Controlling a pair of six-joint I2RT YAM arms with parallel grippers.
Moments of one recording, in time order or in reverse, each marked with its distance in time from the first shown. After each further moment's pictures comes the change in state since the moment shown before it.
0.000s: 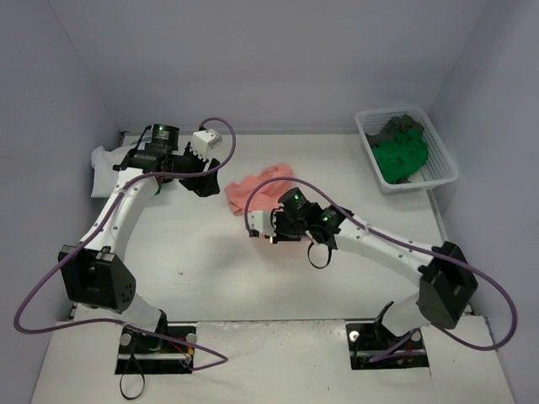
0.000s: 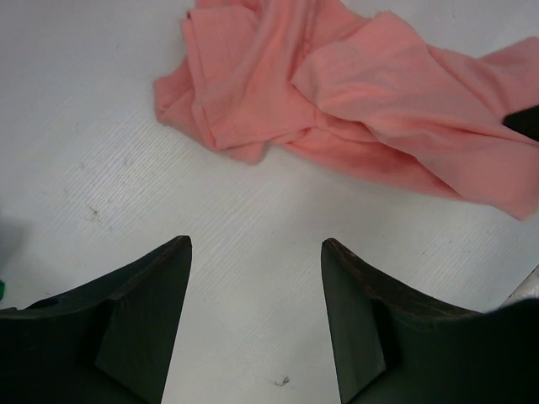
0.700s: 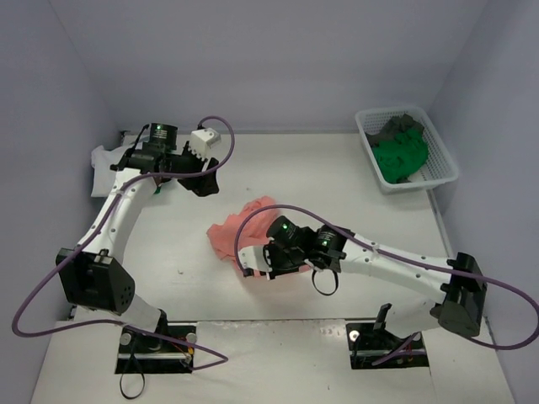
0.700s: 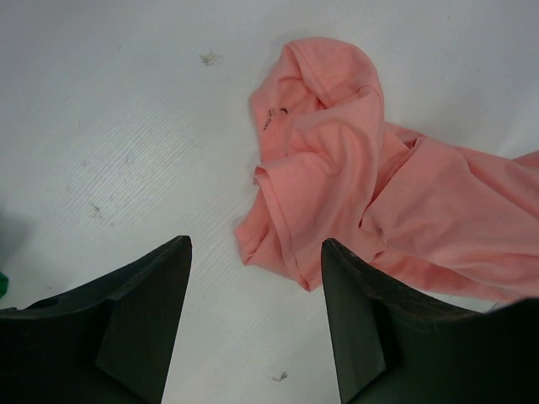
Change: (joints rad) left arm 0.002 -0.016 0.008 -0.021 0.000 0.000; right arm 0.263 -0.148 0.025 -0.253 -0.037 0.101
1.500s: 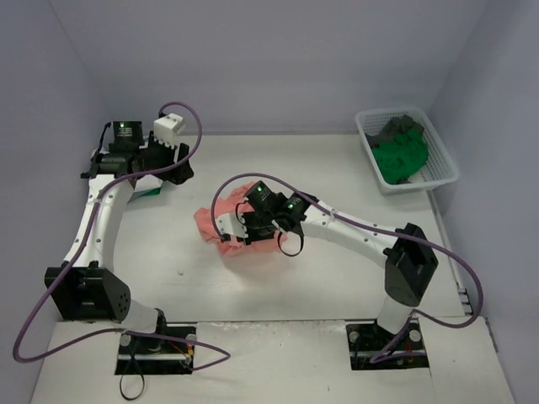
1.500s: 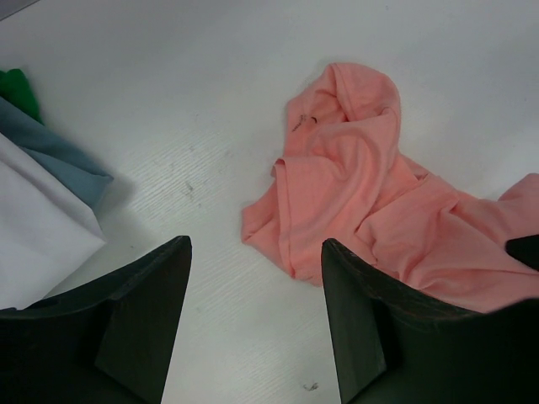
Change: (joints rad) left arm 0.175 -0.073 -0.010 0.092 -0.040 -0.068; right arm -0.144 0.353 0.312 0.033 -0.088 -0.160
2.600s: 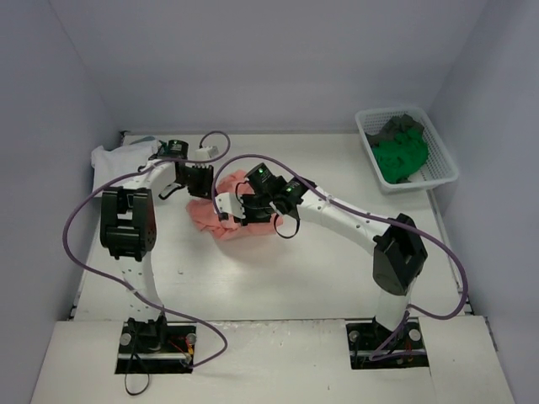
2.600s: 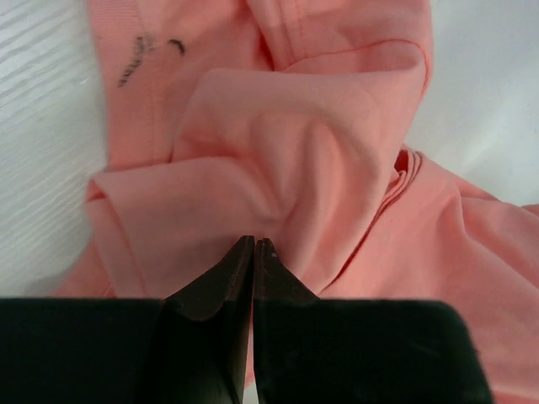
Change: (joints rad) left arm -0.066 0.557 -0.001 0.143 0.174 -0.162; right arm -0.088 0.117 0.146 0.025 -0.061 -0.007
